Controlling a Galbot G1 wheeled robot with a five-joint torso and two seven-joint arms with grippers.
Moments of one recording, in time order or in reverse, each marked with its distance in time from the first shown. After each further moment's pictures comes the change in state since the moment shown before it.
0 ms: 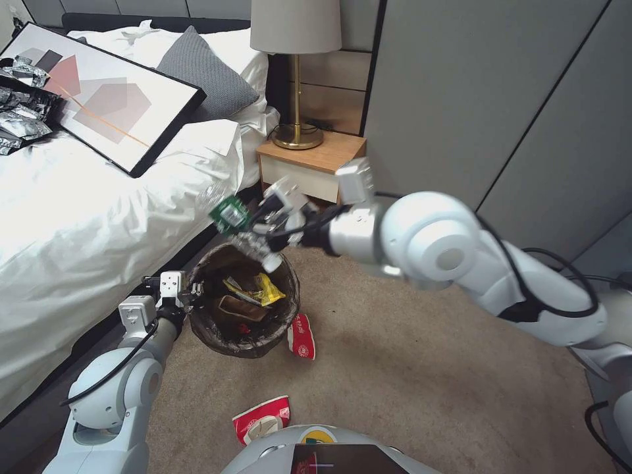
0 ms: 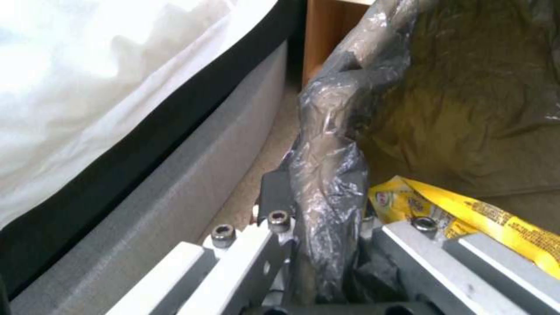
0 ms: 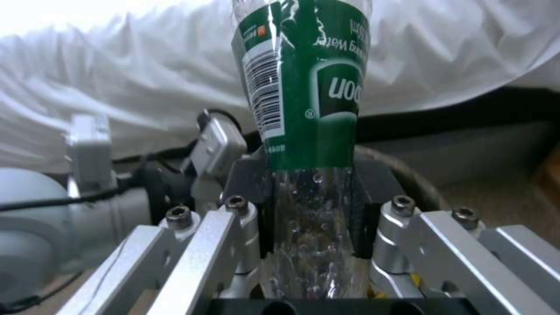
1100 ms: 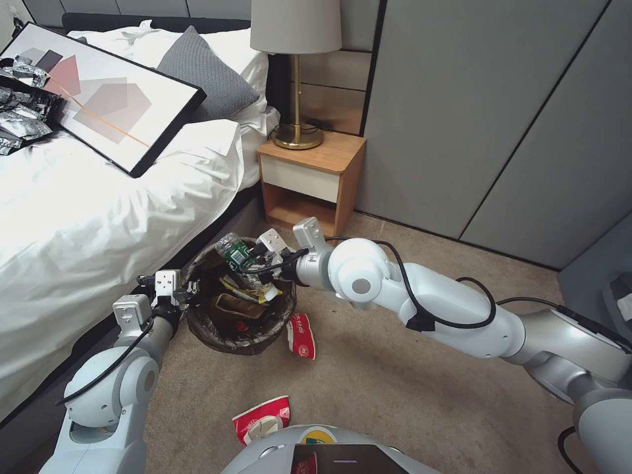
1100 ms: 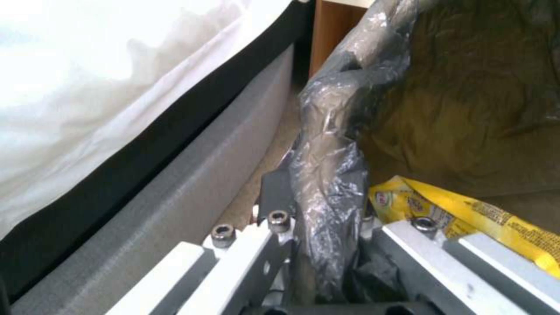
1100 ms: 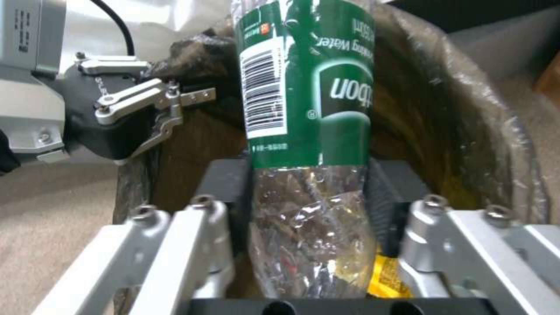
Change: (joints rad) left arm -0.009 -0.005 -0.024 0.008 -0.017 0.000 0.000; right arm -0.181 0.119 -0.141 -0.212 -0.244 0.001 -0.012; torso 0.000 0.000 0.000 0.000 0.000
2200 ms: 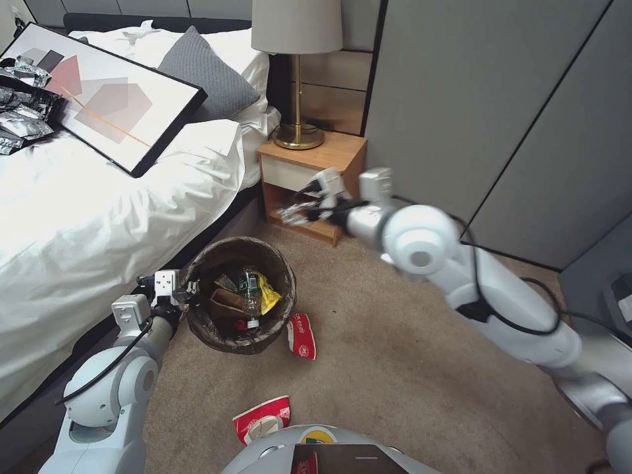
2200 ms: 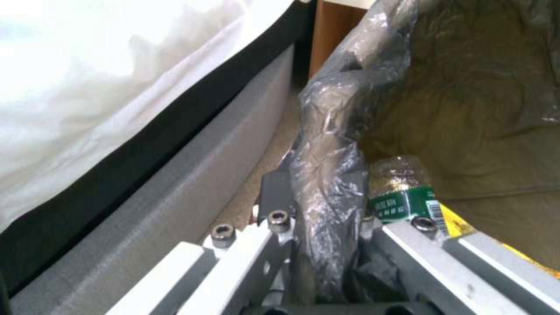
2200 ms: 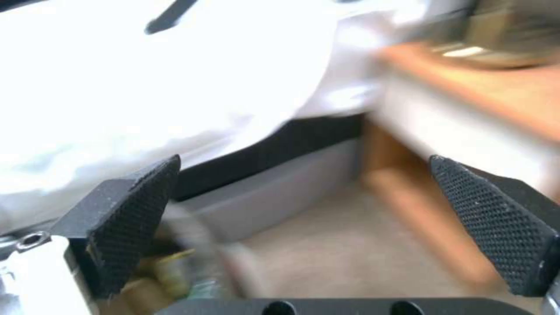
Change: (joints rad) left arm -0.001 0.002 -0.002 0.001 -0.028 0.000 -0.013; right arm -0.193 -0.162 0.473 0.121 -0.190 0.035 -0.002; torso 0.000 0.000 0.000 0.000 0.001
